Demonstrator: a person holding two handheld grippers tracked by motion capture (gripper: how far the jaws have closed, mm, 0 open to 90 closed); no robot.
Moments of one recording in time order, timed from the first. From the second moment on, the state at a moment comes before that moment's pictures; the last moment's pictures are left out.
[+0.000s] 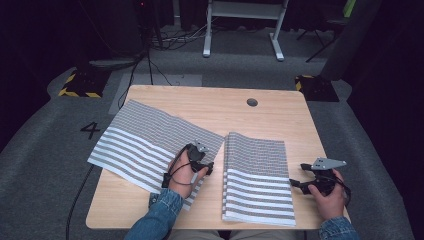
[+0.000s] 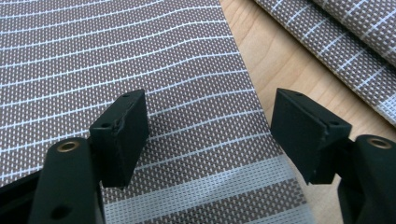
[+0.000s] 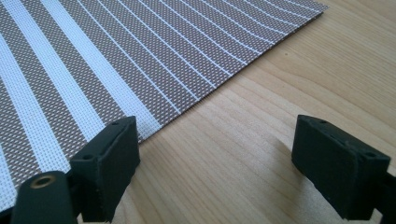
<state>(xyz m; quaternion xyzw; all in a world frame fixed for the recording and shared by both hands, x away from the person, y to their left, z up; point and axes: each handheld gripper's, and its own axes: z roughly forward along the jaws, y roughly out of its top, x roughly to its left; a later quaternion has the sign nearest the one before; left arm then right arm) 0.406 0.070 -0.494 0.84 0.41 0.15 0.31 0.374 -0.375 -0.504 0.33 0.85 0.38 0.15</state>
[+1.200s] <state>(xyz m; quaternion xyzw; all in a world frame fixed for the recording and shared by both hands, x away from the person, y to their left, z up) 0.373 0.103 -0.437 0.82 0.27 0.15 0.47 0.374 -0.375 -0.504 0.33 0.85 0.38 0.15</state>
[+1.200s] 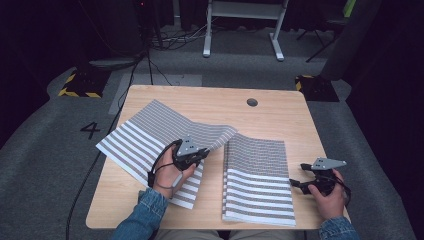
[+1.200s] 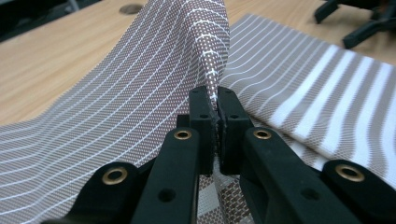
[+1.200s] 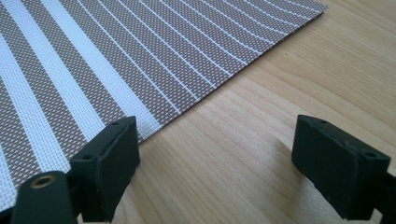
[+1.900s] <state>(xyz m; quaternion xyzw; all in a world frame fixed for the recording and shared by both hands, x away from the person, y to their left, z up) 0.319 0.147 -0.437 0.86 0.22 0.06 0.45 0.373 -0.375 -0.504 0.34 0.85 0.38 0.15</state>
